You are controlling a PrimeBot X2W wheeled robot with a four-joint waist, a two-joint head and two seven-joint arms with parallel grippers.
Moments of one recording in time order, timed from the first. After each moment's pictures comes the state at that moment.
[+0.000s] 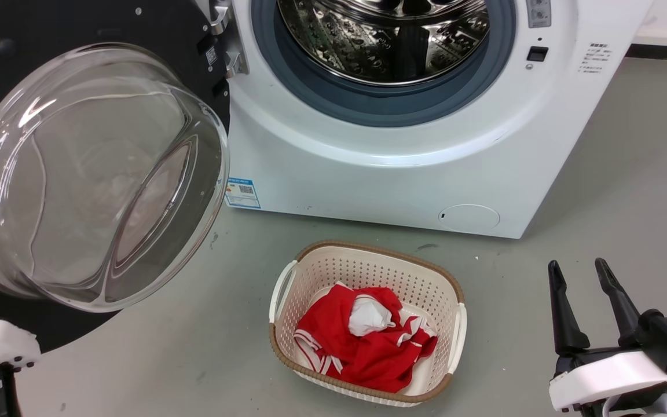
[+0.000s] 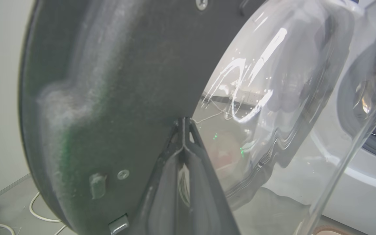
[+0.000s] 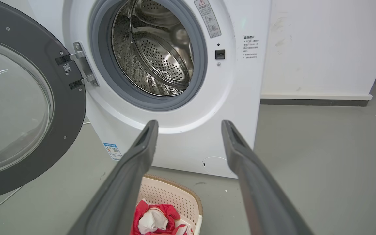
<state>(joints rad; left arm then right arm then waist) -0.13 0.49 0.09 0.27 -0.56 0.20 -0.22 0.03 -0.05 -0.04 -0.01 0.15 0.13 -0.14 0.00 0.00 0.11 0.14</state>
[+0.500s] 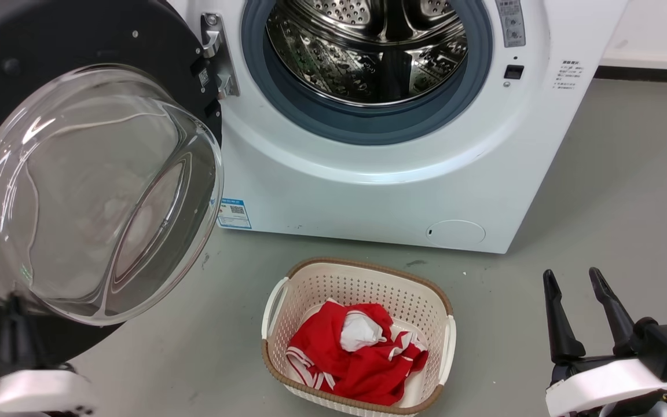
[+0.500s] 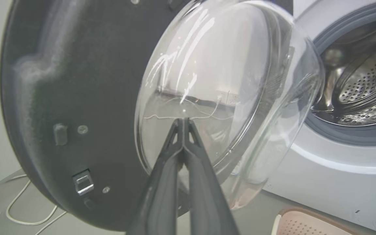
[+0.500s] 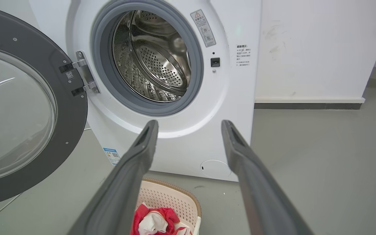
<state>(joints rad) 0.03 0.39 0.08 0.13 -0.48 0.23 -0.26 0.04 -0.05 -0.03 0.01 0.16 0.13 -0.15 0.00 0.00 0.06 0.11</state>
